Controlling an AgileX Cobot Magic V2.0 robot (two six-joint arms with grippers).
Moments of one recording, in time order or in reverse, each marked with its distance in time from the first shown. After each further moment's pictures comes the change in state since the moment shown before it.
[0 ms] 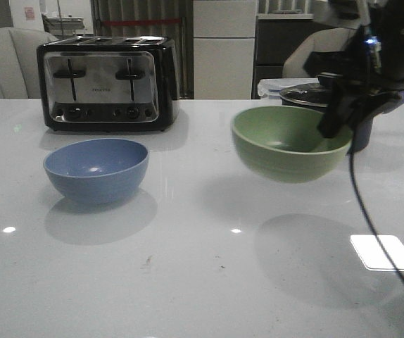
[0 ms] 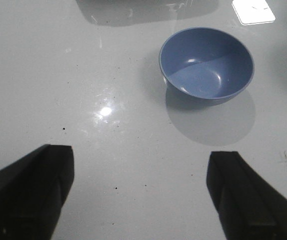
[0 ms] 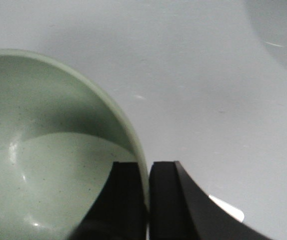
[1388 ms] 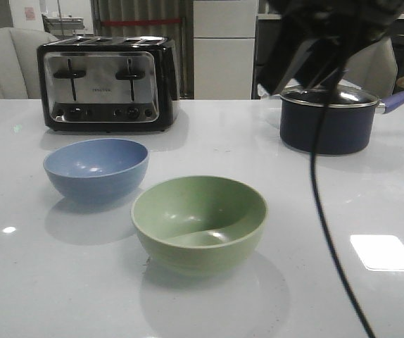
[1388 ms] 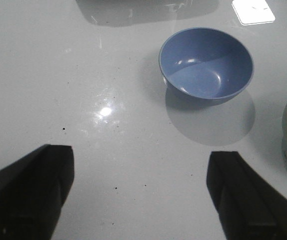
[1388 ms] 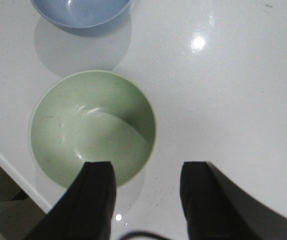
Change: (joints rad) left arm 0.000 0.000 0.000 0.000 0.000 0.000; right arm 0.285 -0.452 0.280 -0.087 -0.110 -0.007
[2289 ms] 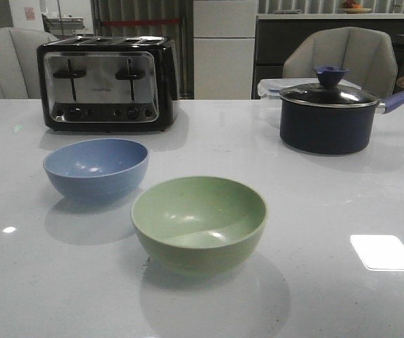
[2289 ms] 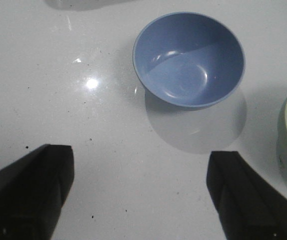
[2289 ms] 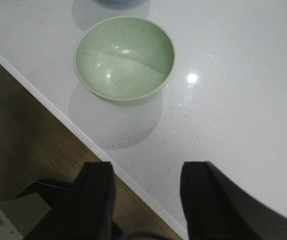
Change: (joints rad) left arm -0.081 0.378 -0.184 0.000 -0.033 0.000; right arm 0.000 -0.583 0.407 0.008 0.034 -0.002
